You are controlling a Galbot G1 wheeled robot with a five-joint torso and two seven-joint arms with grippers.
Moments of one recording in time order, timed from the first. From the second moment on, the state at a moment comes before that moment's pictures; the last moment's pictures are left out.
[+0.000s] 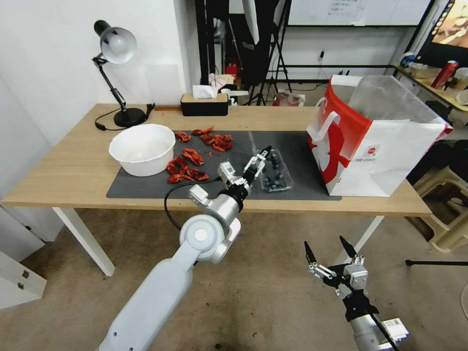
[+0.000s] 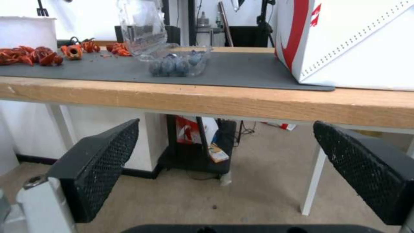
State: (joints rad) left arm 0.87 -1.32 0.07 -1.89 -1.61 0.04 -0.24; right arm -1.80 1.28 0.58 1.99 0.26 0.35 -0.11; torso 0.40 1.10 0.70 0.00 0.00
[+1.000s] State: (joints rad) left arm 0.70 -1.40 0.16 -1.69 -1.59 0.09 -0.24; right arm -1.80 1.28 0.59 1.99 0.27 0.35 -0.10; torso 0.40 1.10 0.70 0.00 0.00
